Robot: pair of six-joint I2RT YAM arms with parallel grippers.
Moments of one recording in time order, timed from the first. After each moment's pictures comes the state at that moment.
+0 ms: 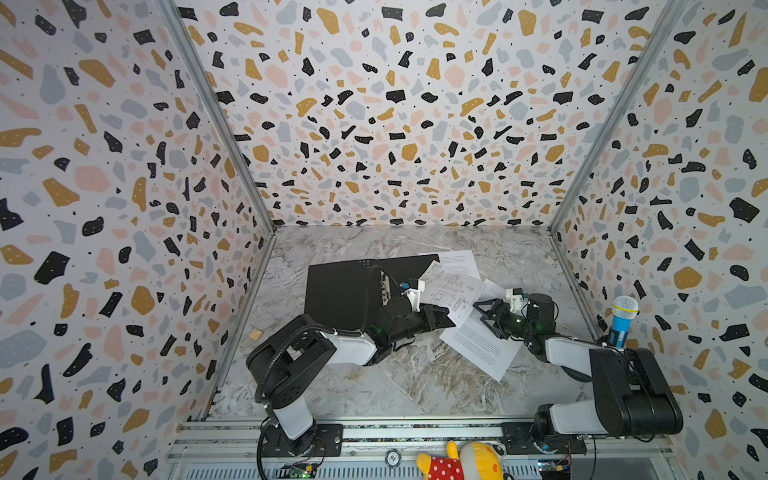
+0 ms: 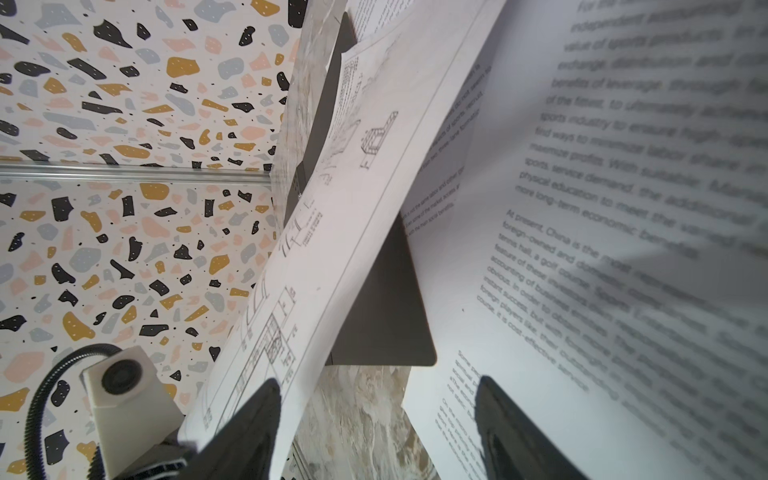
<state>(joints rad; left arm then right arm) -0.83 1.71 0.70 0.81 0.29 -1.01 0.06 1.42 0.41 0.43 -0.72 0.95</state>
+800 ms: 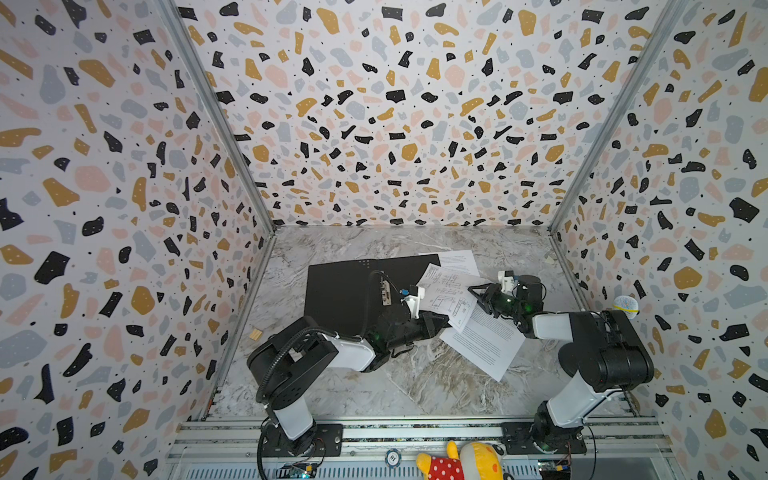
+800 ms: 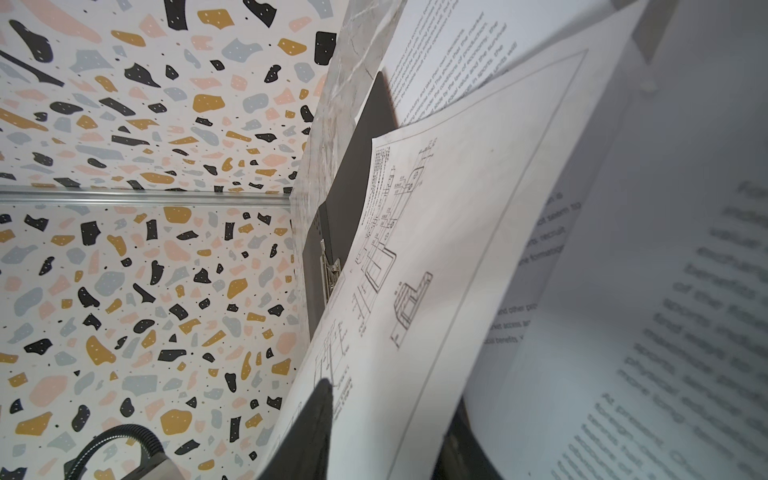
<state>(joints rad) -0.85 1.71 0.63 0.86 0.30 -1.03 0.09 1.67 0.62 0.56 -0.71 1.02</state>
